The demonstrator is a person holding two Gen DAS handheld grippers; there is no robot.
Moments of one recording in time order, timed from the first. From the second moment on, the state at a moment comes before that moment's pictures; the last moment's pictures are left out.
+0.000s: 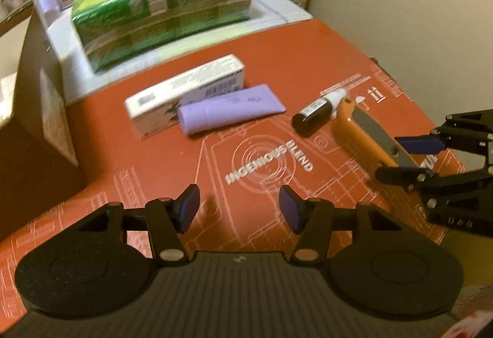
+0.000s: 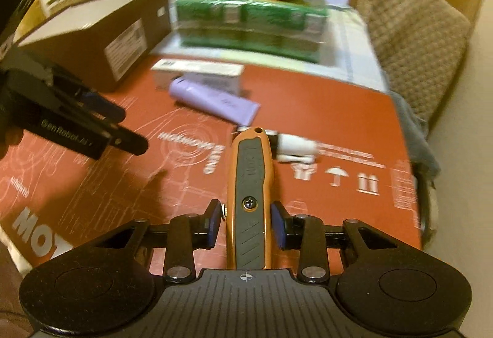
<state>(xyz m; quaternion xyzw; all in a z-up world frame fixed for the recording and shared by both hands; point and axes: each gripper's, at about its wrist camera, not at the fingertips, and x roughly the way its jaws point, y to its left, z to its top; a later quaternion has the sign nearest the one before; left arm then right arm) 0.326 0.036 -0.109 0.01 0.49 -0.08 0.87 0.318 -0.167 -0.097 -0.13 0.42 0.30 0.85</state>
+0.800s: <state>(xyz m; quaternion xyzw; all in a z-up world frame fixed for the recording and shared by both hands) 0.411 -0.051 -0.140 0.16 0.45 -0.23 0.85 0.363 -0.225 -0.090 0.01 0.47 0.17 0.87</state>
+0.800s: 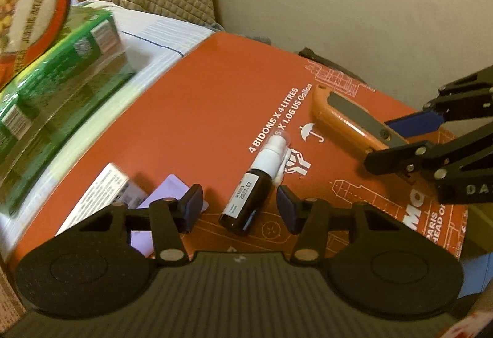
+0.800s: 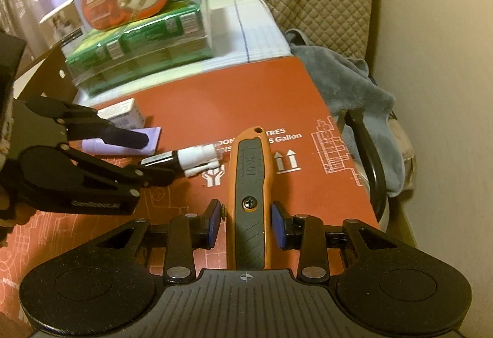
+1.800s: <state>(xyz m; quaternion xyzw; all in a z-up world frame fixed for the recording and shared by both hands) 0.329 0.036 -0.133 0.02 0.52 -0.12 0.84 0.362 -0.201 -0.095 0.01 0.48 0.22 0.85</state>
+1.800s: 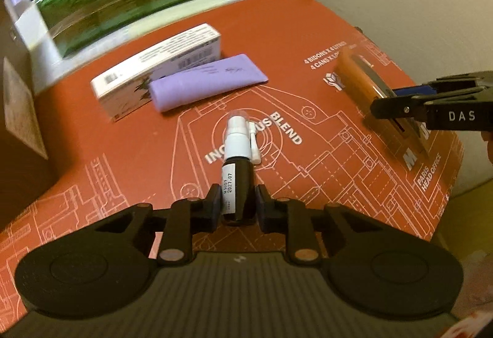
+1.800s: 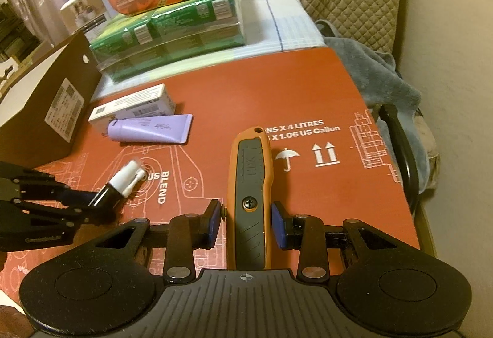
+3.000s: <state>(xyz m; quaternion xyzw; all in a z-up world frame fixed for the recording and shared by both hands) 0.282 0.095 -0.092 -0.03 0.49 -0.04 0.87 0.341 -0.126 -0.069 -0.03 0.45 0.31 0.84</state>
